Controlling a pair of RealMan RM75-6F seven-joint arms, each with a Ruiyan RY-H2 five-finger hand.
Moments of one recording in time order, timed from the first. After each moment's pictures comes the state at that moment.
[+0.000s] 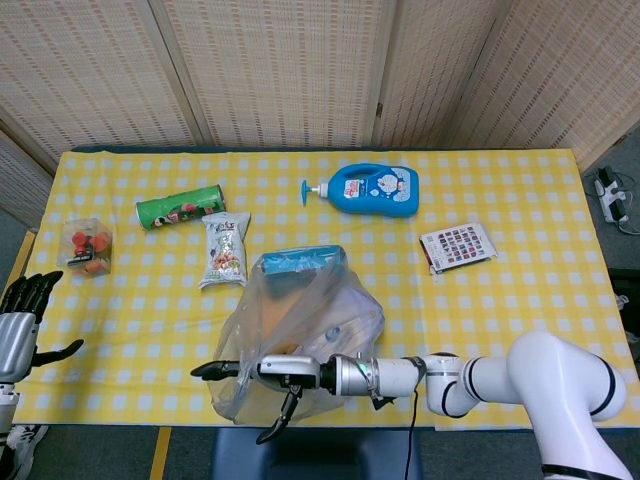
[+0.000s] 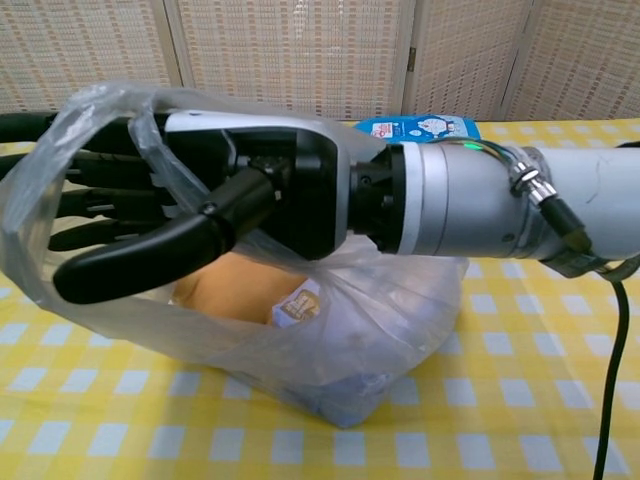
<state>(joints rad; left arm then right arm) -0.19 -1.17 -0.08 -1.41 1.47 1.44 -0.19 1.23 -1.60 -0.11 -1.39 -1.89 1.18 1.68</state>
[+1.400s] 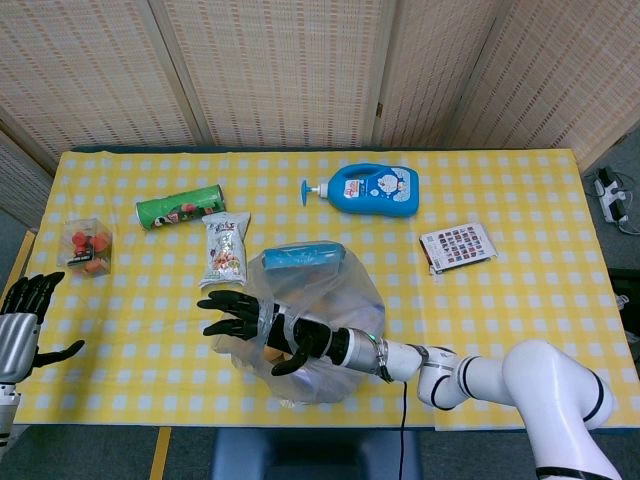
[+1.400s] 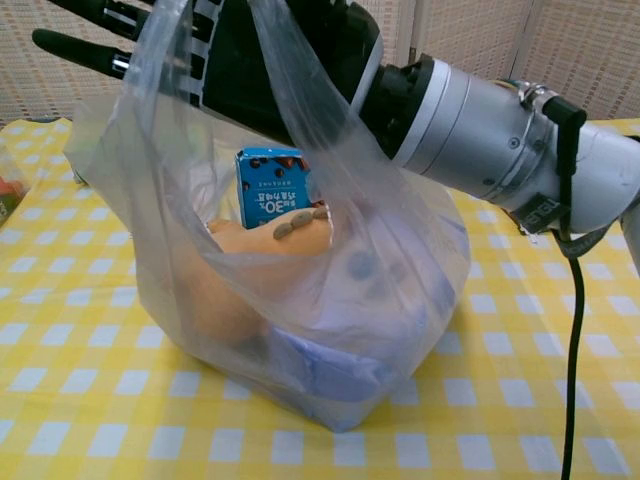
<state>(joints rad) -0.19 -1.17 -0.08 -1.41 1.48 1.43 -0.18 1.16 -1.68 -0.04 -1.23 -1.78 1.44 2.26</state>
